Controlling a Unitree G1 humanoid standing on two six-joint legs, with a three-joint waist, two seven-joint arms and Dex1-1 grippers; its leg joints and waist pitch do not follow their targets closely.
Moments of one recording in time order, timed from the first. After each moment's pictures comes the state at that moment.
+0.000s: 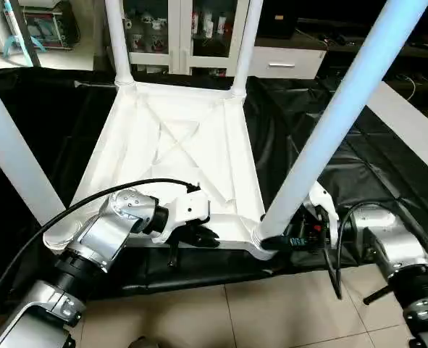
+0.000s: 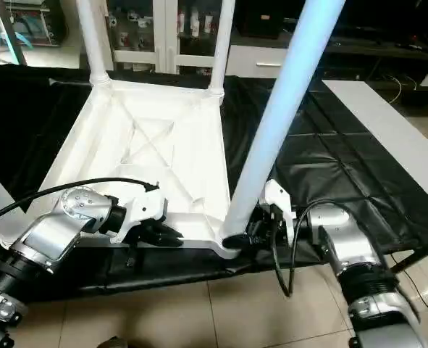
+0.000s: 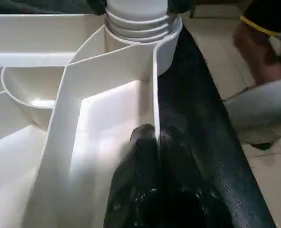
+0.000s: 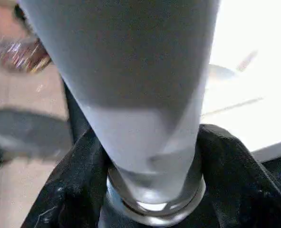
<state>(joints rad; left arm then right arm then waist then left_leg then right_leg) -0.54 0.41 -0.39 0.36 0.03 0.20 -1.22 -0.49 -0.43 0.13 0.69 0.25 0.02 1.32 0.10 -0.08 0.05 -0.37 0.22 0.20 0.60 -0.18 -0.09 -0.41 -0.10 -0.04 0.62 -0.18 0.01</state>
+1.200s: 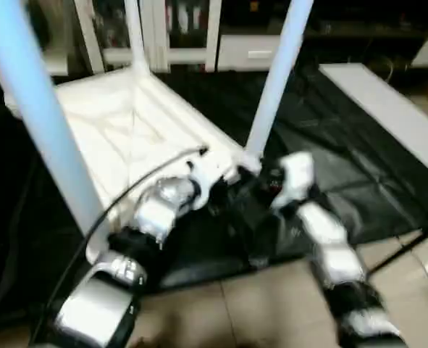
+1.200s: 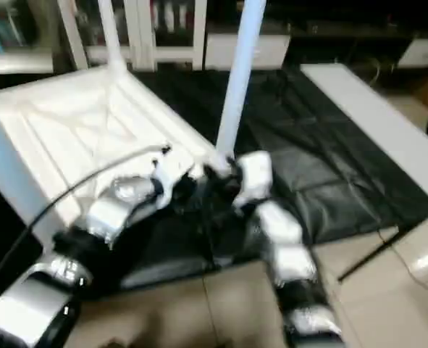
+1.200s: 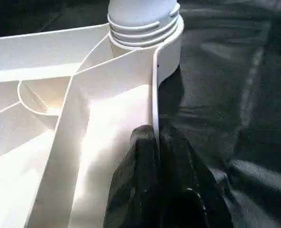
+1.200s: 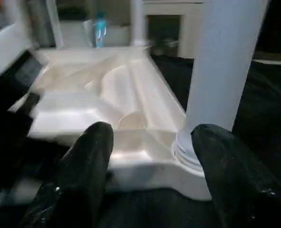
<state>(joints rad) -0.72 0.13 -0.27 0.69 0.15 0.27 -0.58 -0.32 -0.17 0.01 0.38 0.22 -0.04 0.59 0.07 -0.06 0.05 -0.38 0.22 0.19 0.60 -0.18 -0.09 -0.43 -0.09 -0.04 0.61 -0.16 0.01</state>
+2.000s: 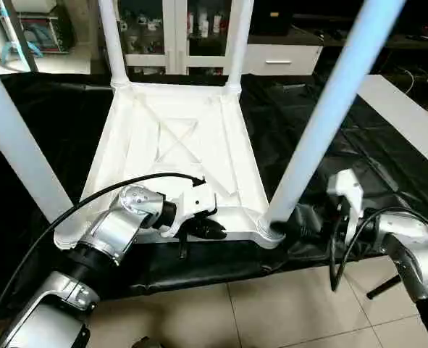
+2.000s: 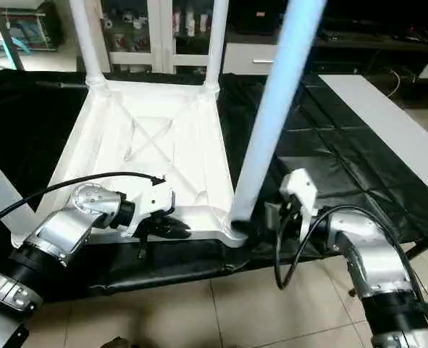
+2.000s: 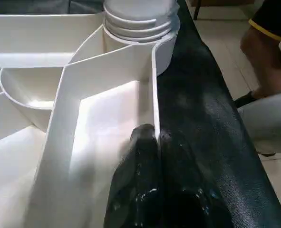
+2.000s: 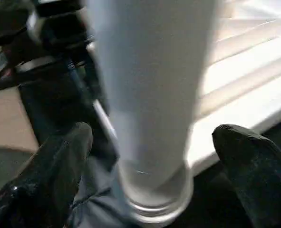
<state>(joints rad) -0.59 0.37 -0.40 0.44 0.02 0.17 -1.23 -0.33 -0.55 0.10 0.29 0.33 0.19 1.20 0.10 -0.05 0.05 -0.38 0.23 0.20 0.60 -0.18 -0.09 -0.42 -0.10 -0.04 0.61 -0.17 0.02</state>
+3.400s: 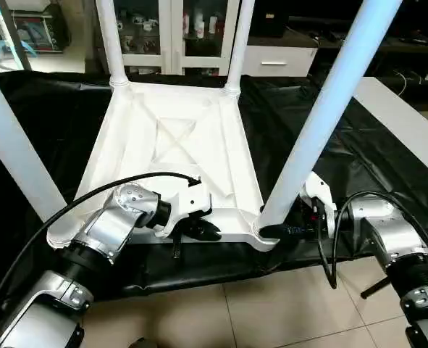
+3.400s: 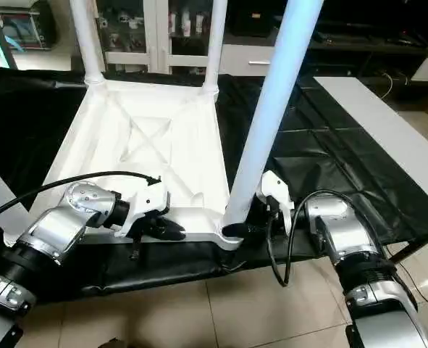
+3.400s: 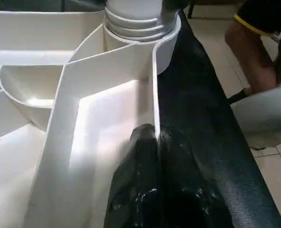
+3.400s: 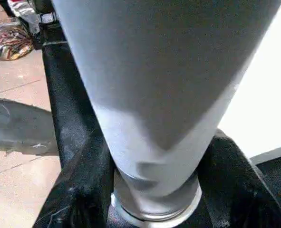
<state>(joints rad) -0.59 0.41 -0.41 0.43 0.02 0.20 -1.25 -0.55 -0.46 0.18 0.71 0.20 -0.03 1.36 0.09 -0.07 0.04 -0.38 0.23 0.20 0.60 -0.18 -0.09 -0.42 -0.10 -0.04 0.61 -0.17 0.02</state>
